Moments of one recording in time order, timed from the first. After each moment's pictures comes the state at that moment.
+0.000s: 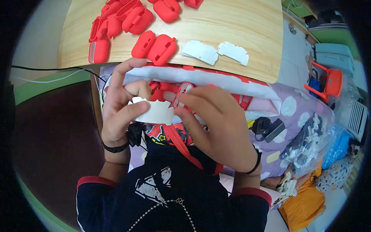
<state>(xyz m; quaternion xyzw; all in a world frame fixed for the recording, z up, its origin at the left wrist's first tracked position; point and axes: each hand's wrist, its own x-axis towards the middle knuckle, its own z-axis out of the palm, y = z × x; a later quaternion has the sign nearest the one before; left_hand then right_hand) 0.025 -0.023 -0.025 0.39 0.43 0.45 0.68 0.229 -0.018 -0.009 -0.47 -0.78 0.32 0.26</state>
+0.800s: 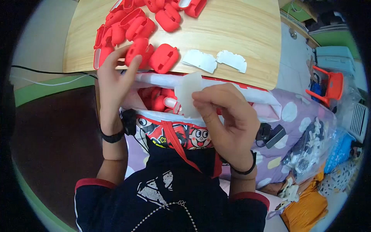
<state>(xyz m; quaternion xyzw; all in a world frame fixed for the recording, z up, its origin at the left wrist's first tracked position) -0.006 0.031 -0.069 0.63 0.68 0.35 0.15 0.240 -0.015 -0.025 -0.43 -0.60 0.47 0.49</state>
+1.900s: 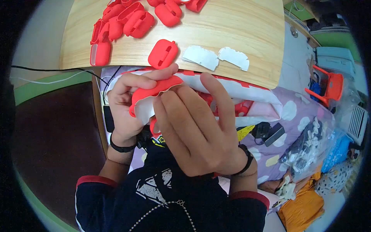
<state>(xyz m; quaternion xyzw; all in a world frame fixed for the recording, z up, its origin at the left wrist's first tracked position) 0.040 -0.010 -0.057 0.49 0.31 0.58 0.58 0.205 -0.015 0.005 -0.41 -0.87 0.03 0.27</state>
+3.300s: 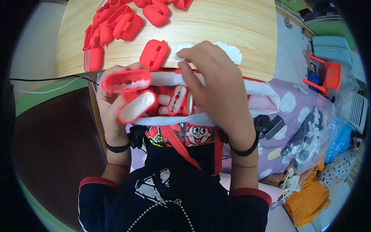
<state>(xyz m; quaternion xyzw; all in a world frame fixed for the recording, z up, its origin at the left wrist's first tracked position) 0.023 -0.016 -0.059 0.36 0.43 0.58 0.59 0.230 0.033 -0.038 -0.48 -0.76 0.30 0.31</state>
